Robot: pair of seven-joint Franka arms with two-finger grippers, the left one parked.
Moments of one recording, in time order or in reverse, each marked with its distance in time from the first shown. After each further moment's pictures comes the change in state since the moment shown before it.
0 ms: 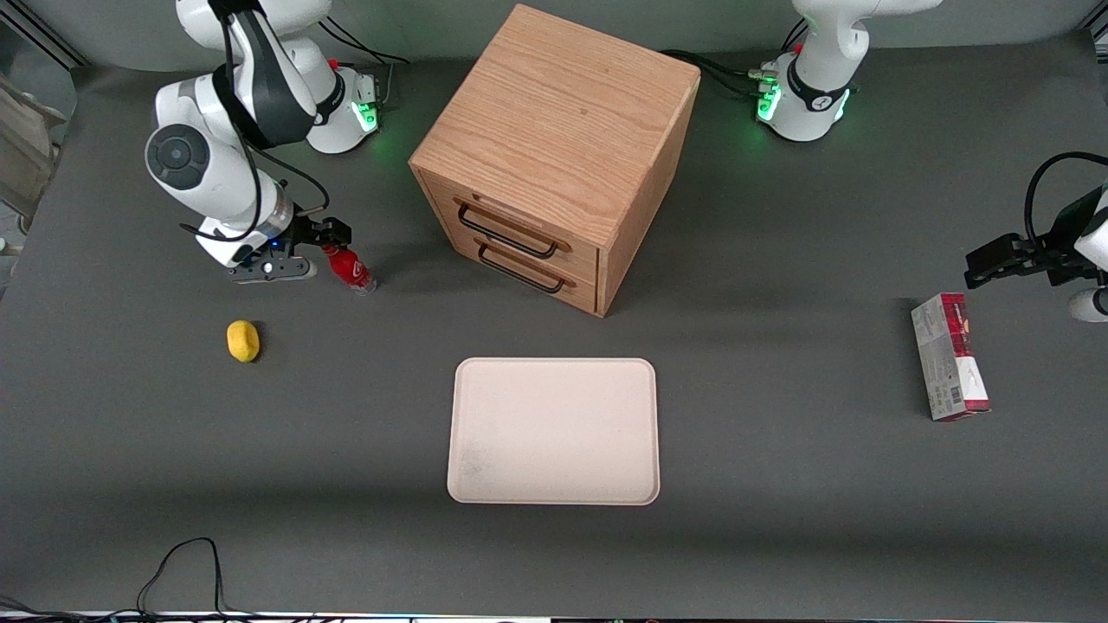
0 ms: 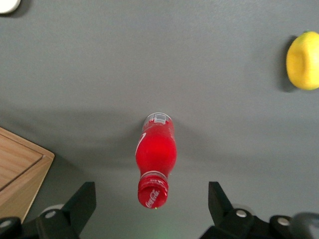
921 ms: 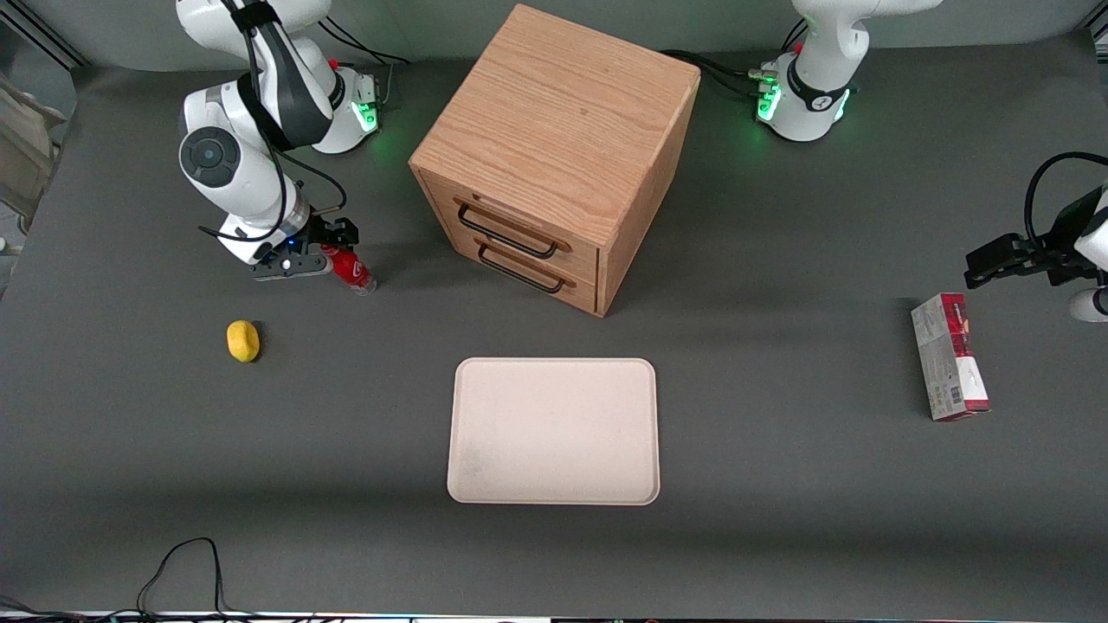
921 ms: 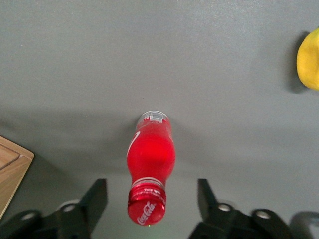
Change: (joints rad) arm 0.011 -0.003 0.002 -0.085 -0.037 0.096 0.000
